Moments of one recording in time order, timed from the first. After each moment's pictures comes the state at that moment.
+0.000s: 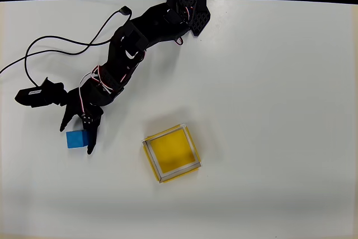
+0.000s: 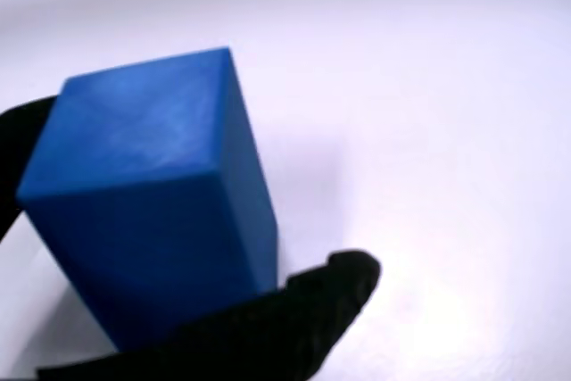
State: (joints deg) arm 40.2 50.1 105.0 -36.7 -89.6
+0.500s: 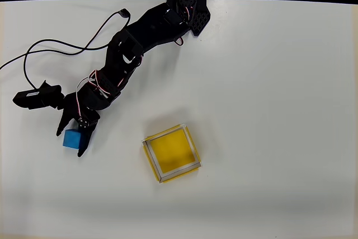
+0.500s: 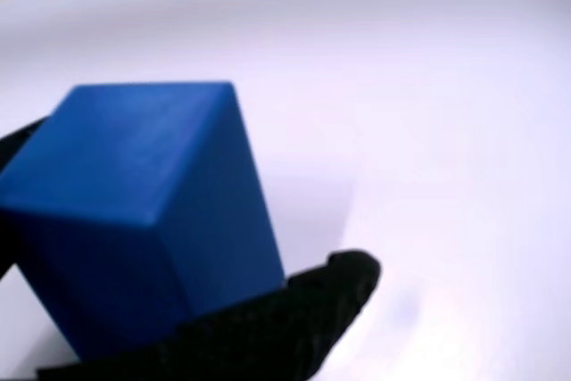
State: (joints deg) arm 40.1 45.1 98.4 -38.4 -86.2
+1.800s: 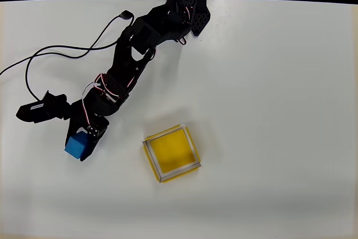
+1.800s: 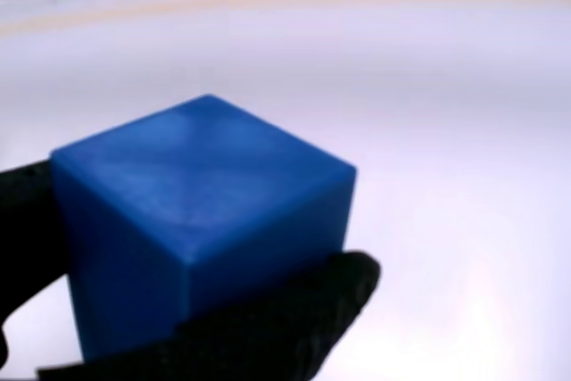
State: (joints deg) arm 32.4 64.0 108.9 -30.7 -88.2
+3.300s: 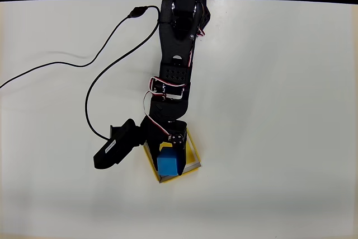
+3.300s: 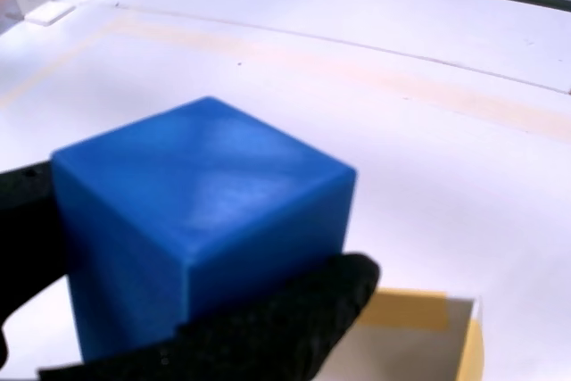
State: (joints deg) arm 1.6 101.2 131.3 -10.7 -82.2
